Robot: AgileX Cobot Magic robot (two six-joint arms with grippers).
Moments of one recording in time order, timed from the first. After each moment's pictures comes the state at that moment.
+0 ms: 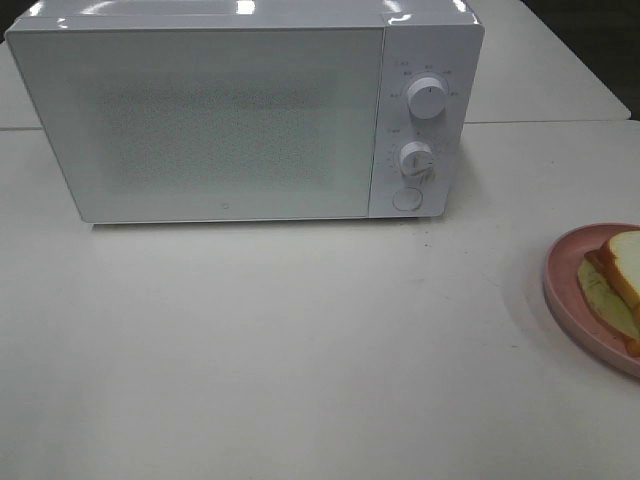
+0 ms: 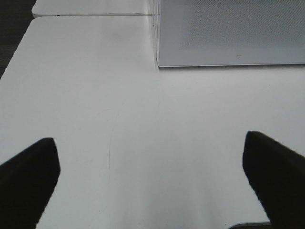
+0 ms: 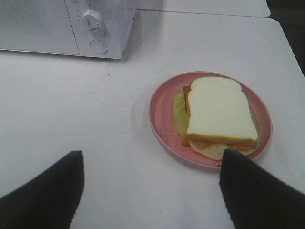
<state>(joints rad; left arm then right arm) 0.10 0.00 -0.50 -0.16 1.04 0.13 0.05 0.00 -0.50 0.03 1.04 -0.05</state>
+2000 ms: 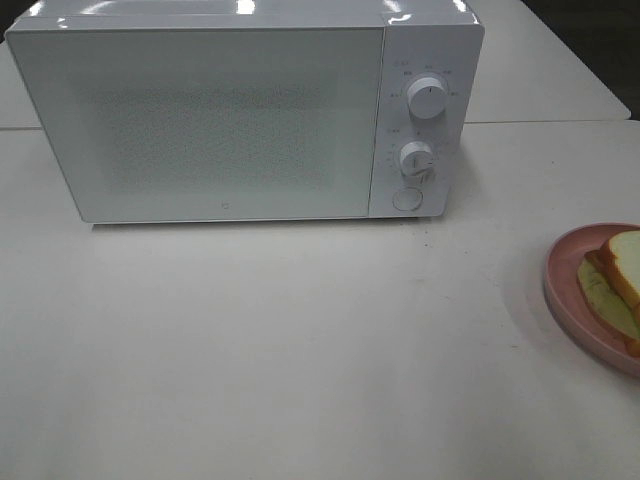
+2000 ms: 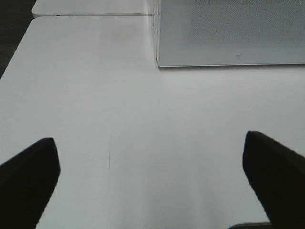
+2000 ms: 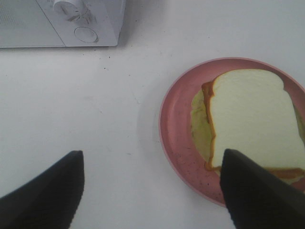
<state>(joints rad) 0.10 0.00 -0.50 -0.16 1.04 0.13 0.05 0.72 -0.53 0.09 0.61 0.00</state>
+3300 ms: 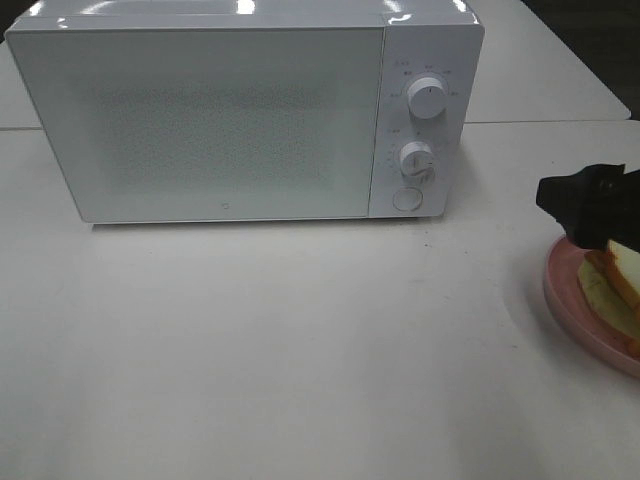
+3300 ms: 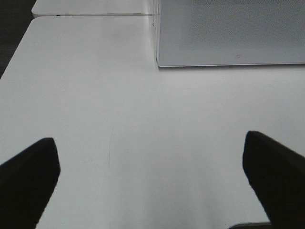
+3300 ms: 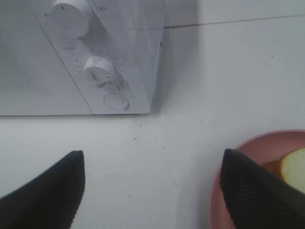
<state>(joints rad) 0.10 0.00 -0.50 -0.16 1.04 0.13 0.24 1.03 -0.31 0.19 -0.22 0.00</state>
